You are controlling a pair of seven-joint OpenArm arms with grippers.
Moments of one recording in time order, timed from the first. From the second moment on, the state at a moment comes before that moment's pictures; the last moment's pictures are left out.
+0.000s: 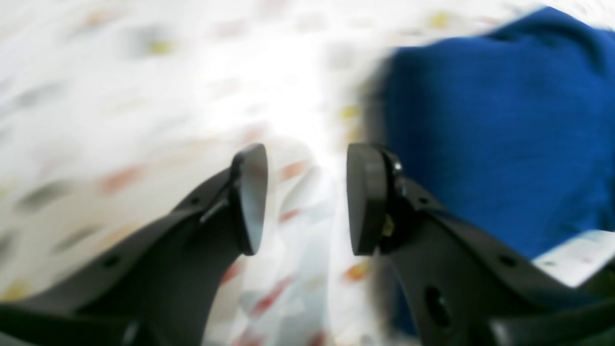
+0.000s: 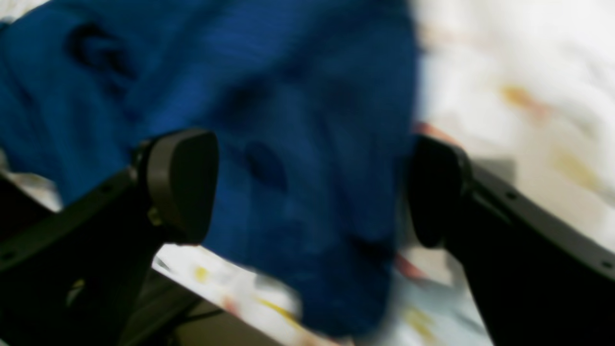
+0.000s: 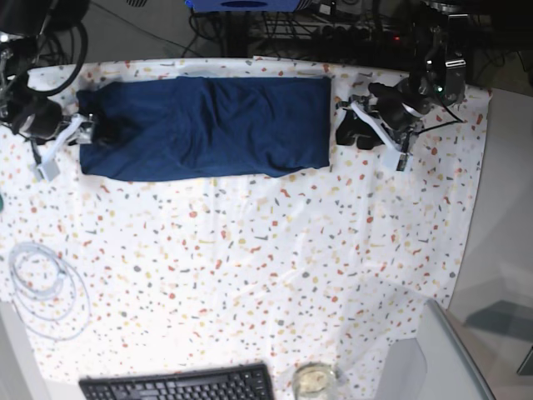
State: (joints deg) left arm 15.3 -14.3 -4.4 78.5 -26.2 -27.5 30.5; right arm -8.2 12.2 24.6 70.0 35.1 39.9 -57.3
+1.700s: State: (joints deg) left arm 10.7 -10.5 3.7 74.9 -26.0 -27.2 30.3; right arm -12.2 1.3 10.9 100.5 34.0 29.5 -73.6
